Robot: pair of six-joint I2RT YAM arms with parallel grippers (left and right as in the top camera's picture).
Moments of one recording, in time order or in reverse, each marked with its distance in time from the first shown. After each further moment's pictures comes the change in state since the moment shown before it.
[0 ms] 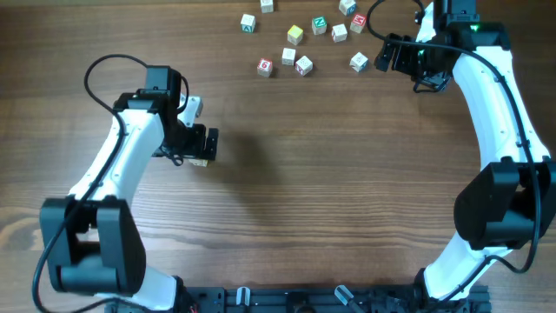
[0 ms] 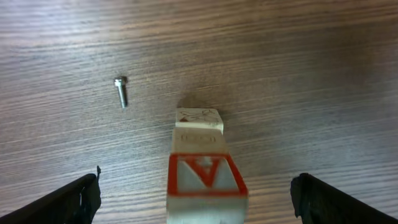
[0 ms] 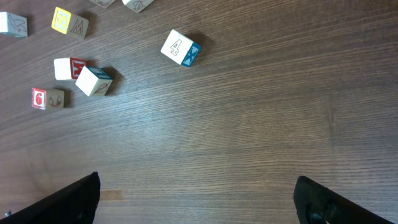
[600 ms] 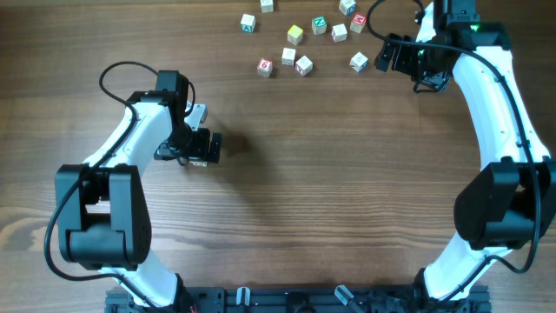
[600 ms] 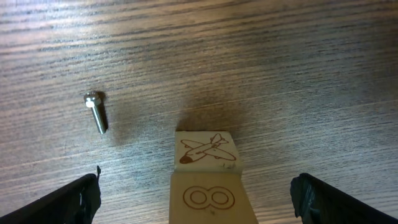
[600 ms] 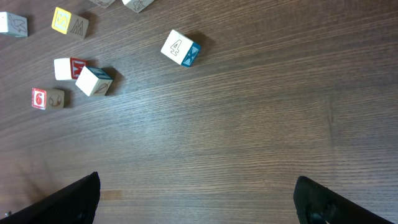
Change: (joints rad) left arm 0.000 0.133 0.000 0.051 0.000 0.016; right arm 0.000 0.000 0.000 0.000 0.000 0.000
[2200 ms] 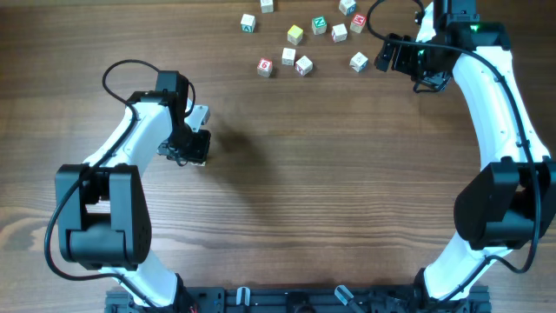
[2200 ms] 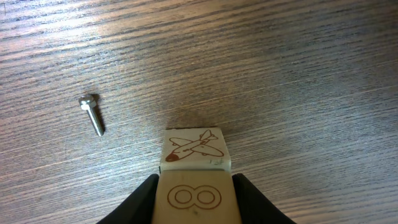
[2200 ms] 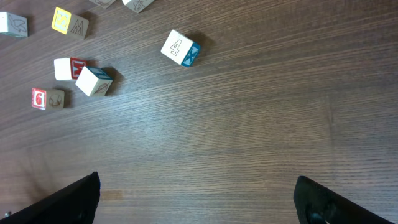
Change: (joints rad) left arm 0.000 0.001 0.000 -0.008 -0.001 0.061; right arm 0.000 0.000 0.000 0.000 0.000 0.000
